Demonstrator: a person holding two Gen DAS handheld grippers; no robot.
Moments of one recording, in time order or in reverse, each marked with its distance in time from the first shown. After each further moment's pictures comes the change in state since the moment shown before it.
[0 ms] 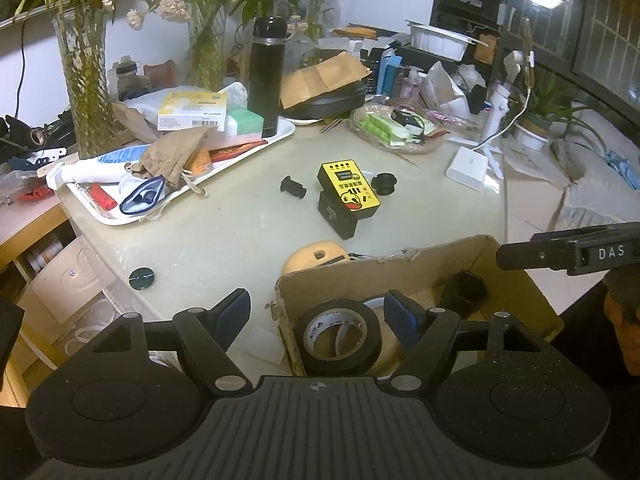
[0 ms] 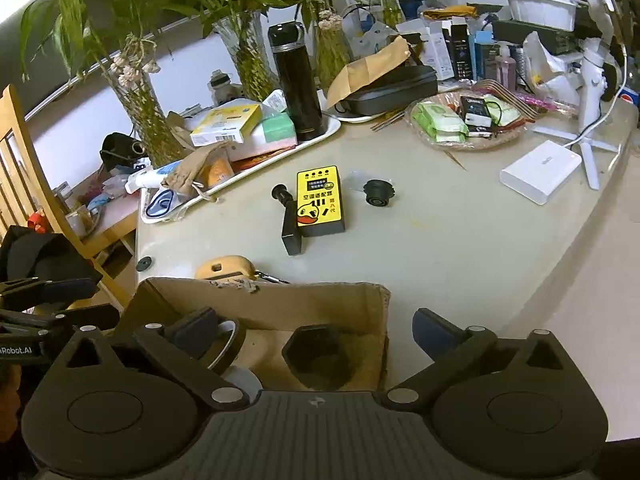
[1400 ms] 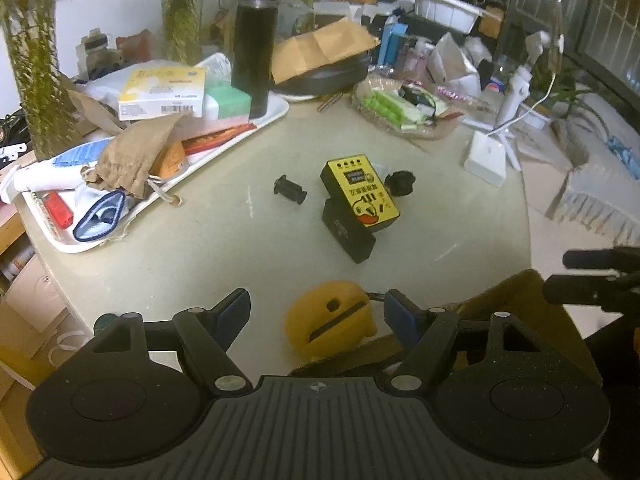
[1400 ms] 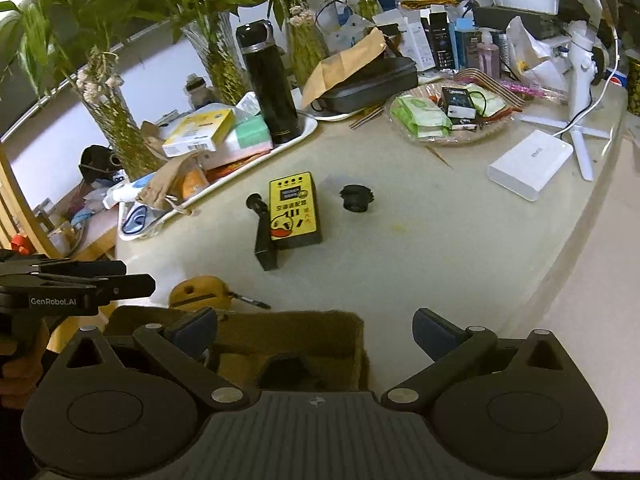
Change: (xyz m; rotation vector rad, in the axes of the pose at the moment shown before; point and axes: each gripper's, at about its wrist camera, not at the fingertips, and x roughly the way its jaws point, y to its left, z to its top) left arm 0.080 0.020 0.049 0.010 0.125 -0.050; right arm 0.024 -0.018 0.022 0.039 0.011 -0.026
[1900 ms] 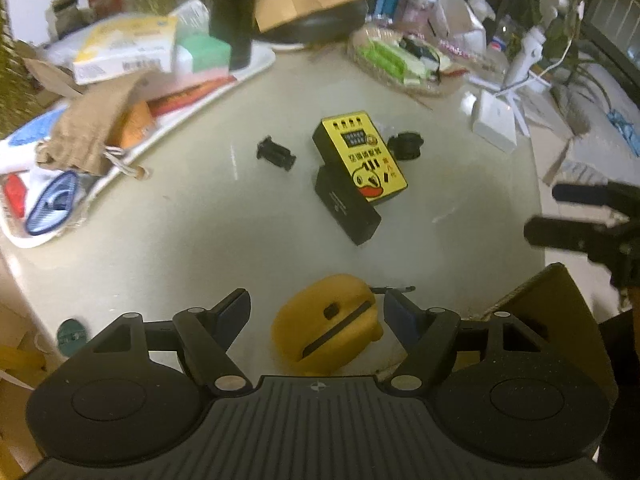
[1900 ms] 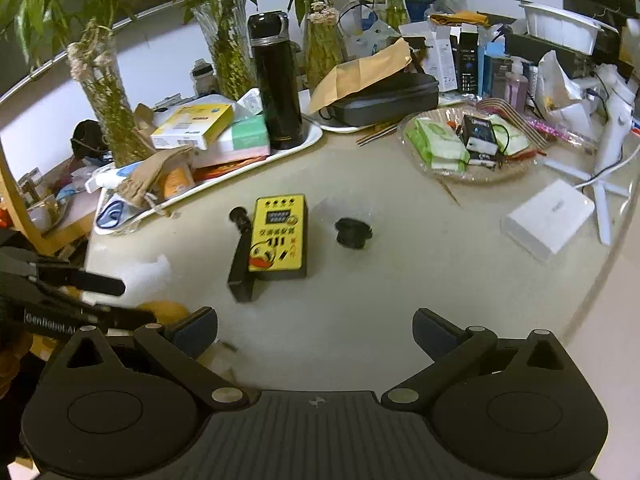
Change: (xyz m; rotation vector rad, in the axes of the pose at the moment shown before) left arm 0.052 0.006 0.018 0.002 0.168 -0.043; right arm 0.047 -0.002 0.040 -0.134 0.000 -0.034
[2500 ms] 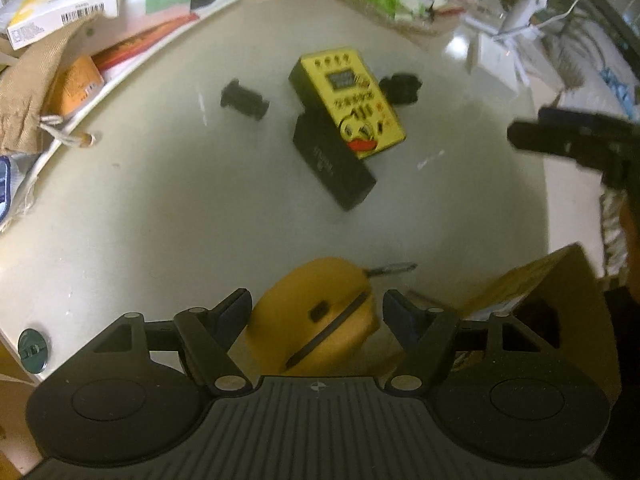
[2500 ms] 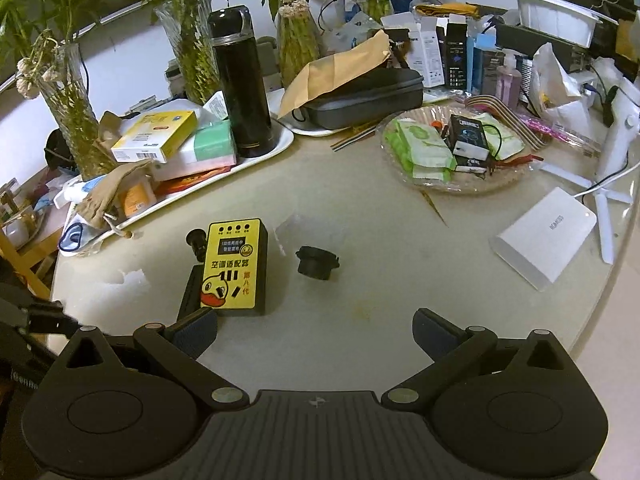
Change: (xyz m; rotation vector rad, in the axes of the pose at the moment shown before) left arm 0.043 0.001 0.014 0.027 0.209 -0.061; right arm 0.039 -0.026 0.028 0.020 0.025 -0.024
